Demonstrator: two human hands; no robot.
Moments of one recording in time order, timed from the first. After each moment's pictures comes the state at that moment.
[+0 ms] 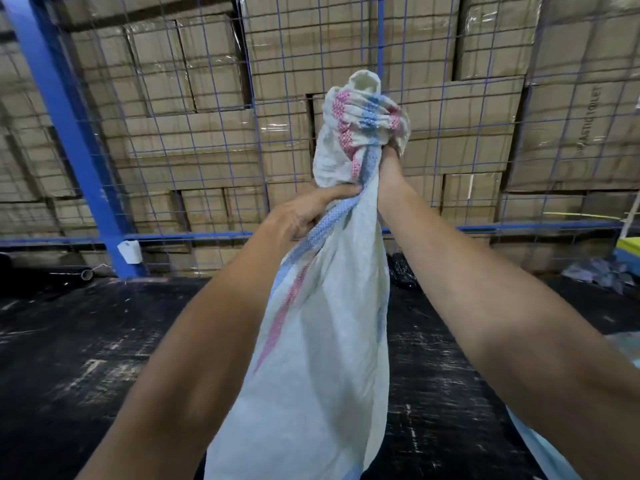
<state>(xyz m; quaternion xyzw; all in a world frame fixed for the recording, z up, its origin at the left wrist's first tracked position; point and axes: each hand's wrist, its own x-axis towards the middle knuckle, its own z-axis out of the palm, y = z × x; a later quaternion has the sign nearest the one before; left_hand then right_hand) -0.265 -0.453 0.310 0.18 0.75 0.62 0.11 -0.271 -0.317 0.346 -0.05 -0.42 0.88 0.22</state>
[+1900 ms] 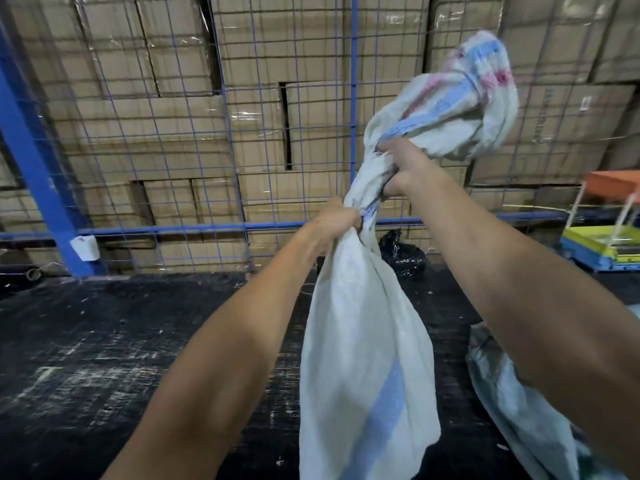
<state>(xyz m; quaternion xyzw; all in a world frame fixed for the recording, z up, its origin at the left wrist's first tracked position) -0.266 -0.389 0.264 0.12 0.82 0.56 0.03 -0.276 -0.256 0.335 -0.08 -0.56 0.83 0.07</state>
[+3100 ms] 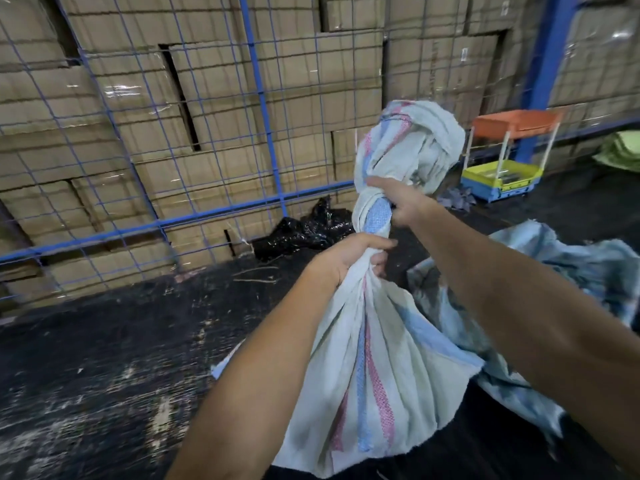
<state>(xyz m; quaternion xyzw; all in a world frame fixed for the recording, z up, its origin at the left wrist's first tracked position) -0.238 -0.299 0.161 0.21 0.62 0.58 0.48 -0.241 -0.163 0.215 -0.23 -0.58 0.78 0.08</state>
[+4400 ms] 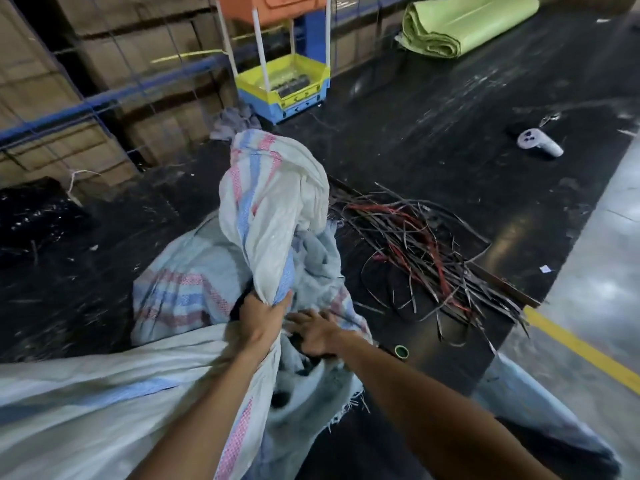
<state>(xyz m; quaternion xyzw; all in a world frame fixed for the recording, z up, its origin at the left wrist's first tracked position) -0.141 0.212 -0.106 0.13 0.85 0.47 0.18 -0.062 0.303 -0.171 -0.15 -0.93 0.23 -0.25</state>
